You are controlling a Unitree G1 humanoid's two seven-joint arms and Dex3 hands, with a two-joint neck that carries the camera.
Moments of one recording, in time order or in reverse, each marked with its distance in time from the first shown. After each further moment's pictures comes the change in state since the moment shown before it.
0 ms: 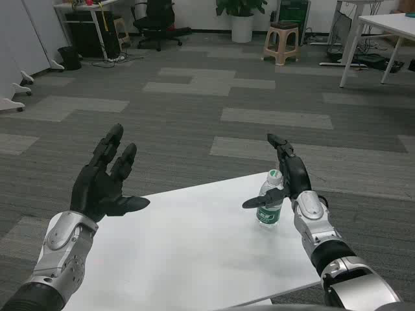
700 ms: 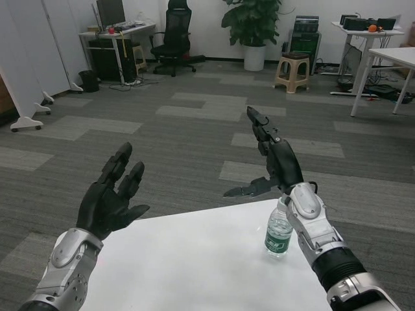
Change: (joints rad) left arm -0.001 -0.008 0.038 -0.001 0.017 0.000 0.000; right arm -0.061 -0.036 0.122 -0.347 0.023 -0.013 0.053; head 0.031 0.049
